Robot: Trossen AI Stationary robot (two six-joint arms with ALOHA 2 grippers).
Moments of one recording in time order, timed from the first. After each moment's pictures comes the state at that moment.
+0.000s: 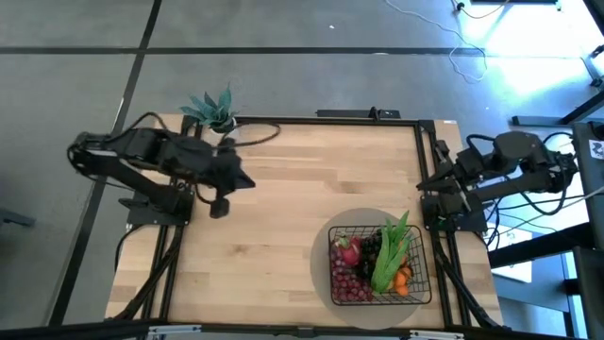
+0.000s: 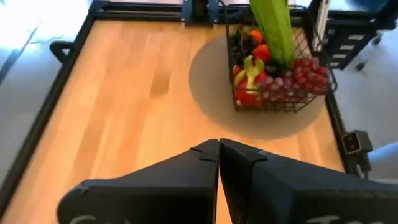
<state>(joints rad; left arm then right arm) -0.21 1.18 1.56 -0.98 -0.22 -0.17 0.18 0.54 1.07 -0.74 -0.10 0.10</state>
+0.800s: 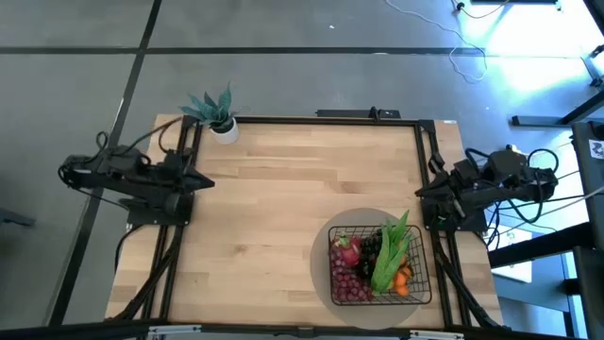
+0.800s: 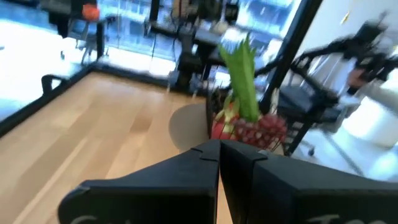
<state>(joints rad) -0.19 0.23 0.66 -0.49 -0.18 -0.29 0.18 0.14 0.64 -0.51 -0.07 0.18</state>
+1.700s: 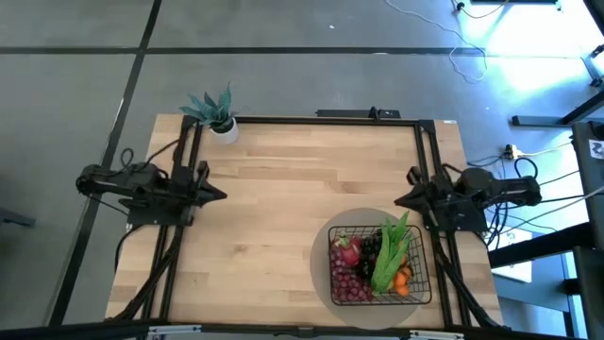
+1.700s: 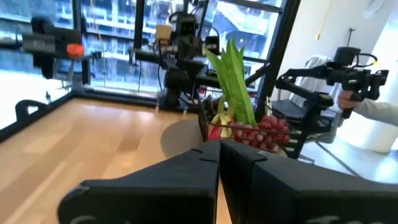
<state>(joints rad) -0.20 0.00 0.25 -0.15 -0.14 -0.18 0.18 0.00 0.24 -0.15 -0.05 0.21</state>
